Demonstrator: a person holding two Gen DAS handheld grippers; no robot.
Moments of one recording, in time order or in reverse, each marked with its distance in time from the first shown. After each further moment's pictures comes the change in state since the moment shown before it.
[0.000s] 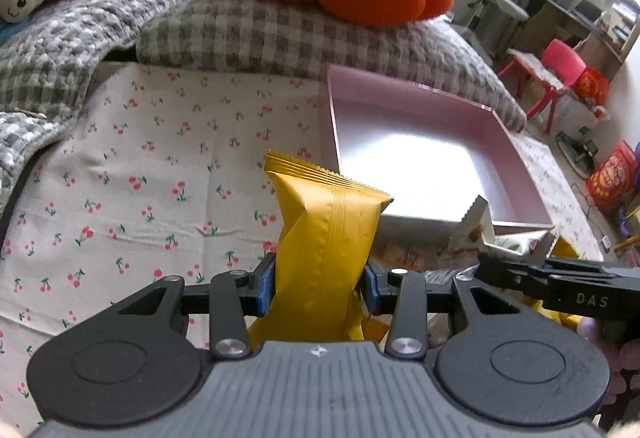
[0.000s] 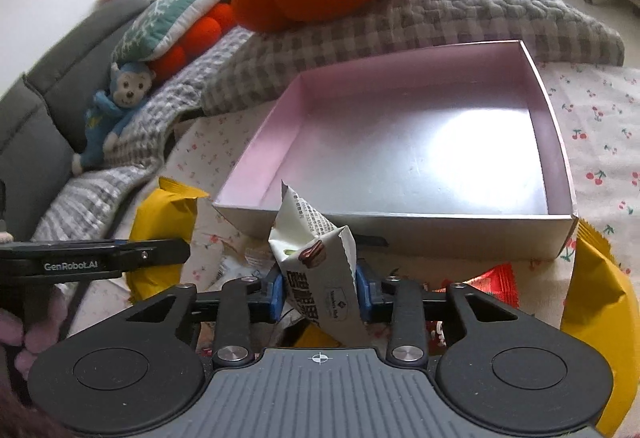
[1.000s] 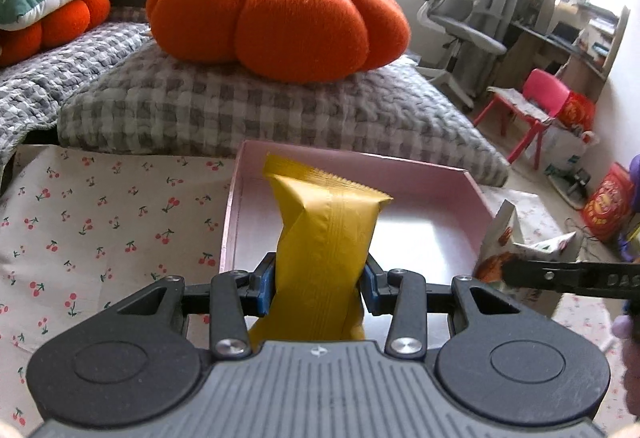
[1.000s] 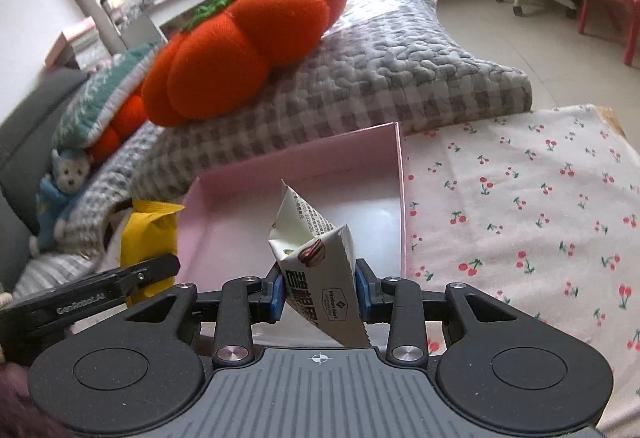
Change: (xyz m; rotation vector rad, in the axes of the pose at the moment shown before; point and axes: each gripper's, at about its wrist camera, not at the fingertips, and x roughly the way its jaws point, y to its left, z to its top) left arm 0.071 -0.062 0.046 0.061 -0.185 -0.018; right arm -0.027 -0.071 0.051 0.103 -0.133 -0.143
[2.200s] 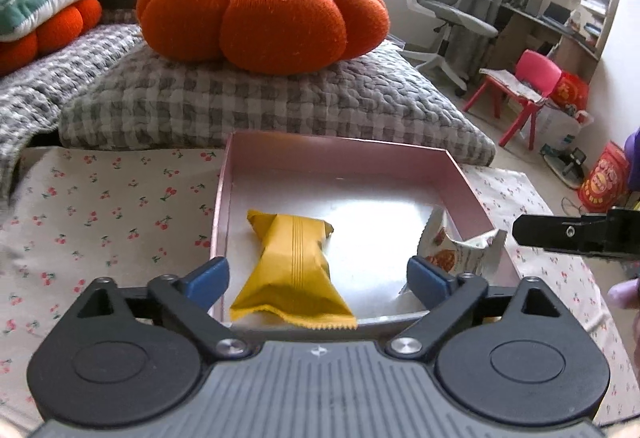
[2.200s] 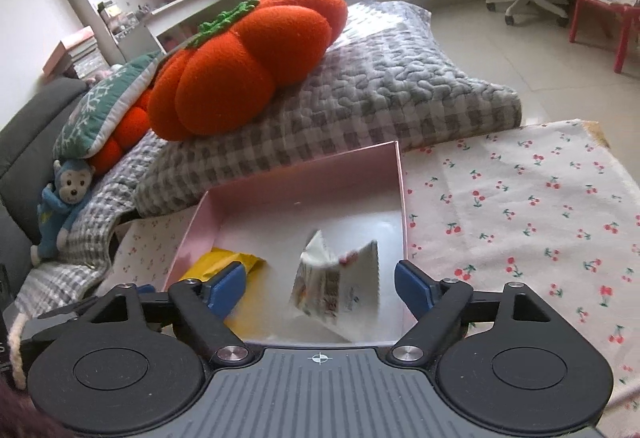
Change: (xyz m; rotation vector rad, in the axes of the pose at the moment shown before) left arm -0.031 -0.016 -0.004 0.052 0.048 0.002; right arm -0.030 0.015 0.005 0.012 -0.027 -0.026
